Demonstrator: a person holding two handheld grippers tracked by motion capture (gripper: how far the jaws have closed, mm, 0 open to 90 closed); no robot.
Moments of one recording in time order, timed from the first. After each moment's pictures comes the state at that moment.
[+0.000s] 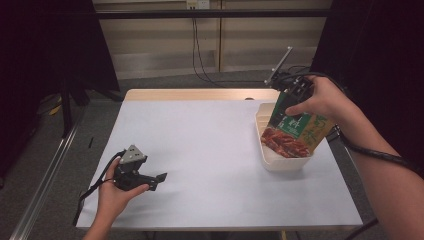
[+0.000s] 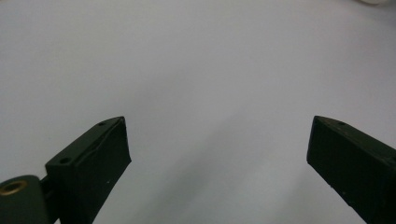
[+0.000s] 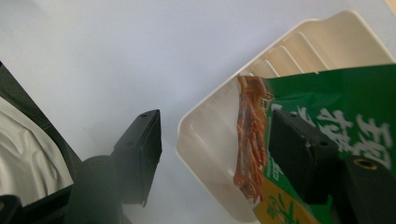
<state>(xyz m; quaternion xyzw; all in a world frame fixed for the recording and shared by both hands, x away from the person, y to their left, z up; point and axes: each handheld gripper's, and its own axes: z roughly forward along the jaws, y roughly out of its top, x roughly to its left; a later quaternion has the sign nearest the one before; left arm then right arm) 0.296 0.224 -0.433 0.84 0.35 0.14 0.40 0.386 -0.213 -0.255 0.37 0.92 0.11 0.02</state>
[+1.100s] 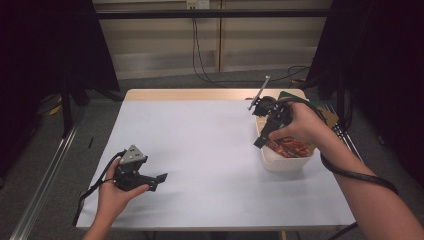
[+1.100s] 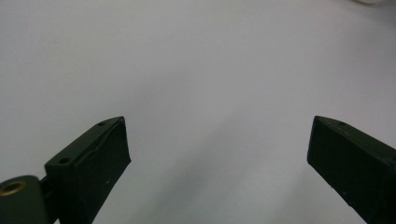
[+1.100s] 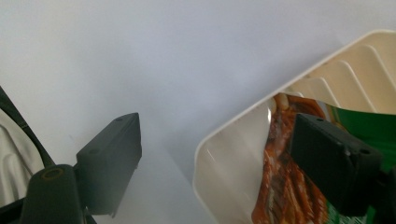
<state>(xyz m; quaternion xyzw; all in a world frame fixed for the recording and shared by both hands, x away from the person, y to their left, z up) 0.296 0.224 -0.433 0.84 0.34 0.14 0.39 0.372 -0.180 -0.314 0.32 0.94 0.10 0.02</state>
